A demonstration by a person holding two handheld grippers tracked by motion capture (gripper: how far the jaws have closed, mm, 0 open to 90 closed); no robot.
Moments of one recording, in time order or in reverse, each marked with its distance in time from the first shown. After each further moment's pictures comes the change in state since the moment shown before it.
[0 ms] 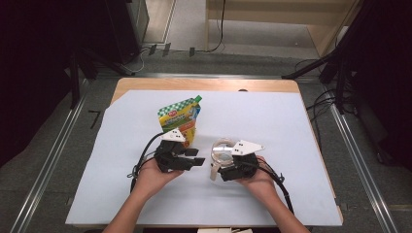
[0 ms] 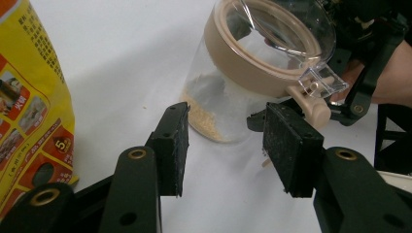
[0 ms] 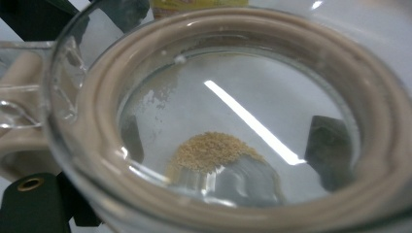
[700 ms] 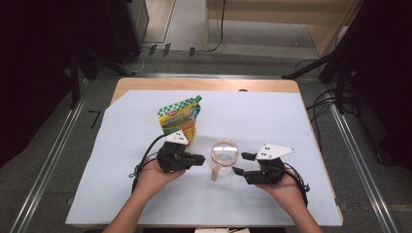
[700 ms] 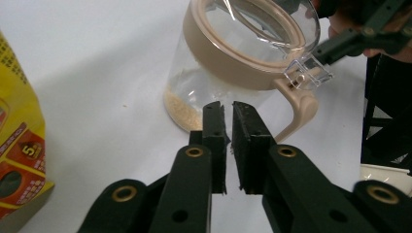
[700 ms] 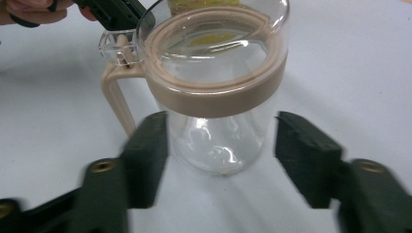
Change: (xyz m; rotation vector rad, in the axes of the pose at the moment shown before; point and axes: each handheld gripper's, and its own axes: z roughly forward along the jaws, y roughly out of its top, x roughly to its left) left arm -0.005 0.001 0.006 0.031 -0.046 0.029; right arm -0.013 -0.009 -0.072 0.017 0.066 0.045
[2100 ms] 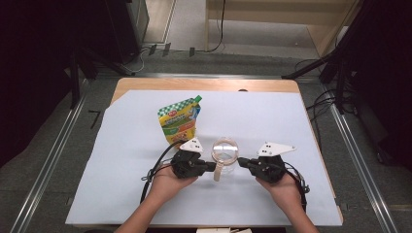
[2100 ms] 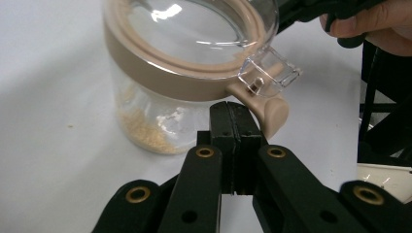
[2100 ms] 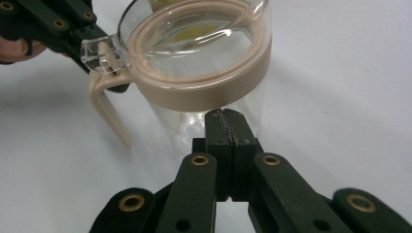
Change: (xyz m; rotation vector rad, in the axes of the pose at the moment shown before) left arm -0.029 0.005 0.032 0.028 -0.007 0.061; right arm 0.000 0.002 0.001 0.030 -0.048 0.098
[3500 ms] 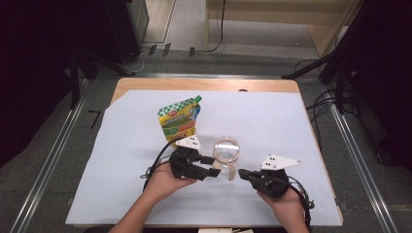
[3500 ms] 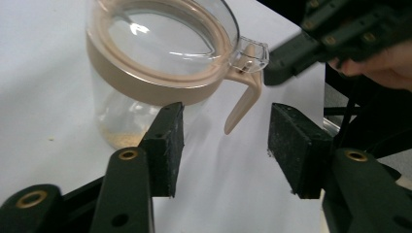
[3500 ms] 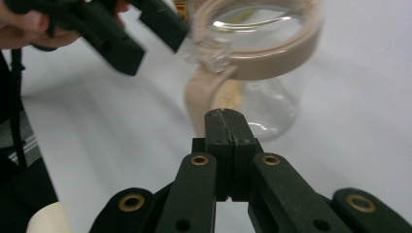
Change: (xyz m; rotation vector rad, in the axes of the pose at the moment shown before) left arm 0.007 0.005 -0.015 -0.035 -0.102 -0.015; right arm 0.035 -0.013 -0.021 -0.007 0.011 0.044
